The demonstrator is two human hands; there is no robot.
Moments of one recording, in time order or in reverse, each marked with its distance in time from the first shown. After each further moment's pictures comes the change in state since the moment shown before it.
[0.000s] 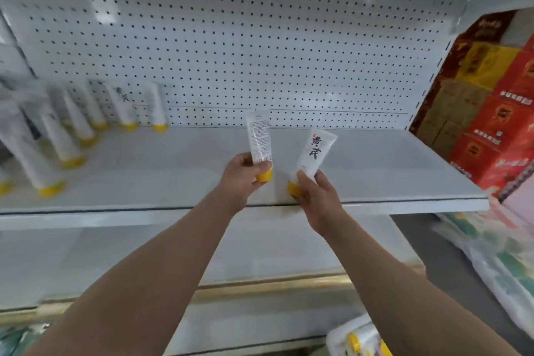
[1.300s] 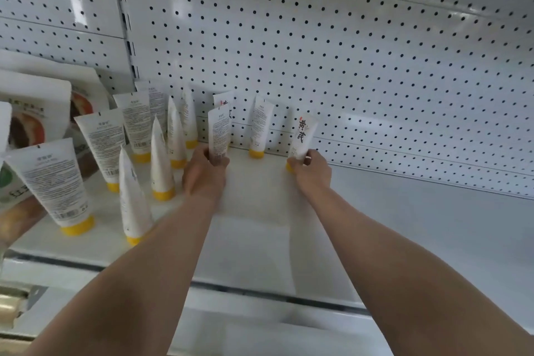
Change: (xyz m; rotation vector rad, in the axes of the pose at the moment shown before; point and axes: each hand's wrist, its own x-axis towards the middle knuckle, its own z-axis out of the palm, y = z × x) left_hand 0.149 0.080 -0.326 0.657 0.765 0.212; right_hand 0.228 0.114 0.295 -0.930 0.107 -0.200
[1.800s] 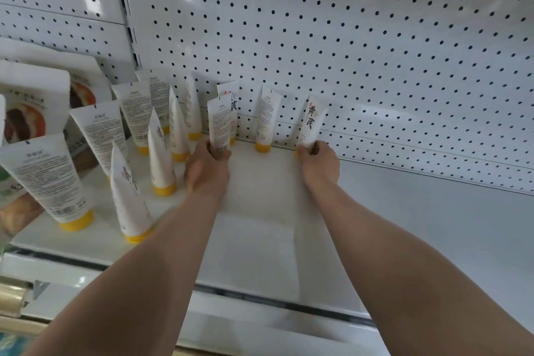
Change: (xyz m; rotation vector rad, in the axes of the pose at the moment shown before) left_hand 0.009 -0.005 0.009 0.078 0.062 -0.037; right_hand 0.030 0.012 0.019 -0.139 0.066 -0.023
